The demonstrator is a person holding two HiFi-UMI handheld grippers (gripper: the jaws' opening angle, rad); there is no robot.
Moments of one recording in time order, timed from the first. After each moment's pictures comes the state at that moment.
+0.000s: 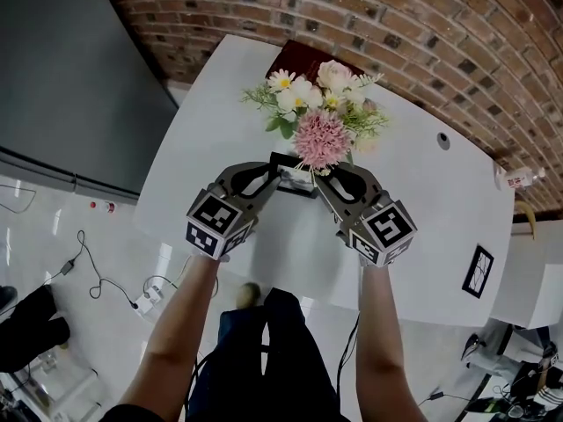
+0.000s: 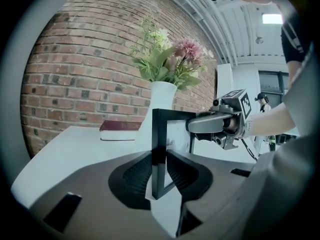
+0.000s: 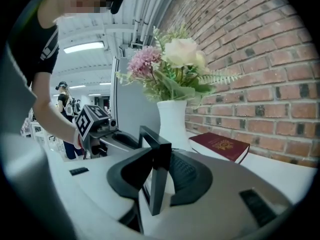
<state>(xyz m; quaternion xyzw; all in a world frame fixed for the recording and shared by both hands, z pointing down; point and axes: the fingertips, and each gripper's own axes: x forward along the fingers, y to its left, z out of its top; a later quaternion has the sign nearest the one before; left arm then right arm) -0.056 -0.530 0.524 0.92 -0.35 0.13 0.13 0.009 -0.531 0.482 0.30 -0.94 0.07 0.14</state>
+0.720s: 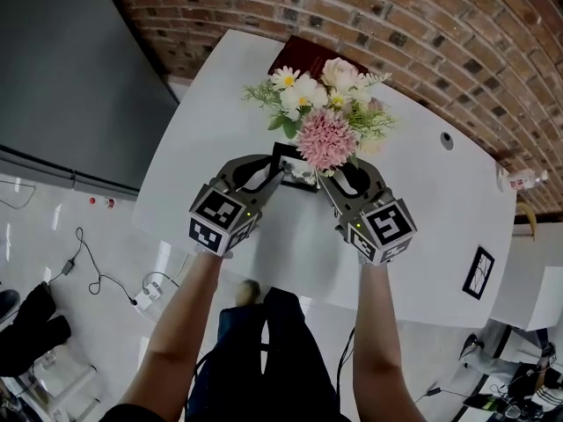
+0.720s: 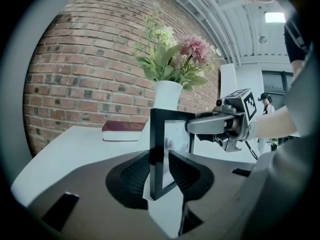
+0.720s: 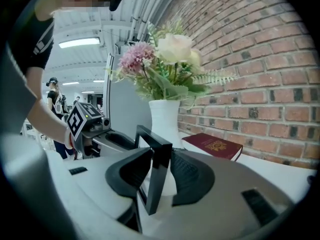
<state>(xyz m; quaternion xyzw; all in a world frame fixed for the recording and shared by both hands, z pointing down) -0.057 -0.541 0.525 0.91 -0.37 0.13 0.13 0.012 -0.546 0.484 0.34 -0.93 0.06 0.14</state>
